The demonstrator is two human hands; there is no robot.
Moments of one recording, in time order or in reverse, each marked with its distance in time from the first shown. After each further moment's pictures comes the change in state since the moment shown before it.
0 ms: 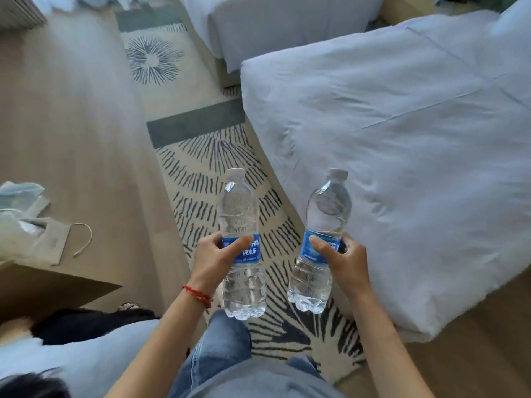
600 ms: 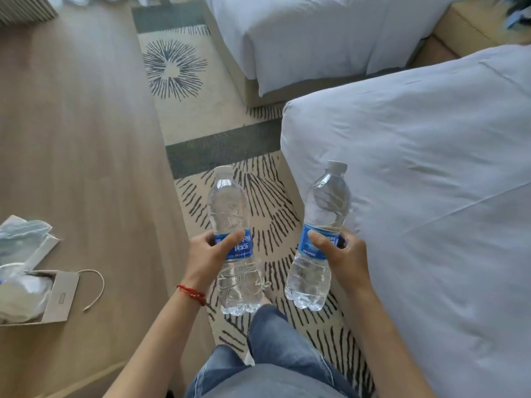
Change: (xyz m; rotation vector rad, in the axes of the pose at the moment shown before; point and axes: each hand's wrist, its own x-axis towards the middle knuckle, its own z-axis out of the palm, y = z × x) left_hand 0.366 0.108 -0.147 -0.087 0.085 -0.087; right_hand 0.317 -0.126 0.252 0.034 -0.076 0.007
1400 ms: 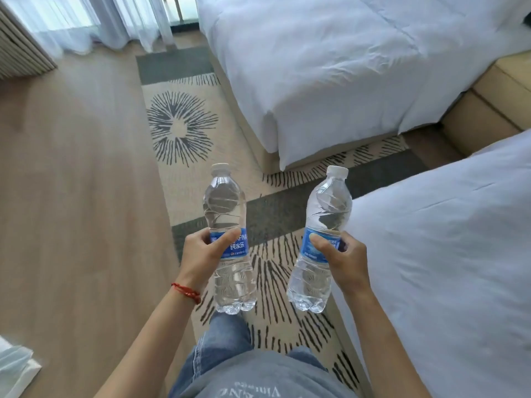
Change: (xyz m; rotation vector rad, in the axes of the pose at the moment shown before) left_hand 0.492 0.223 -0.046 0.021 0.010 0.068; right_hand 0.469 -0.136 0.212 -0.053 0.035 -0.053
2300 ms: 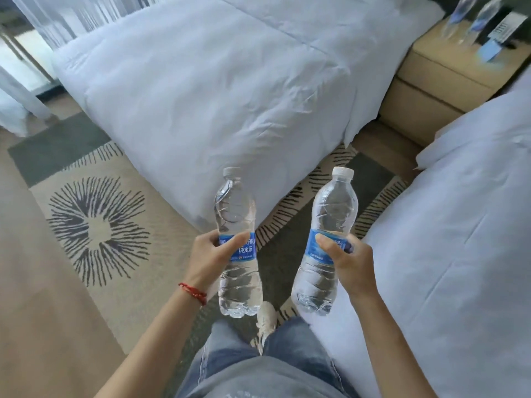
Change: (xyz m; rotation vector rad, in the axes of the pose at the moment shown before) left_hand 0.416 0.197 0.250 0.200 -0.416 0.038; right_hand 0.417 -0.076 -0.058 0.110 0.413 0.125
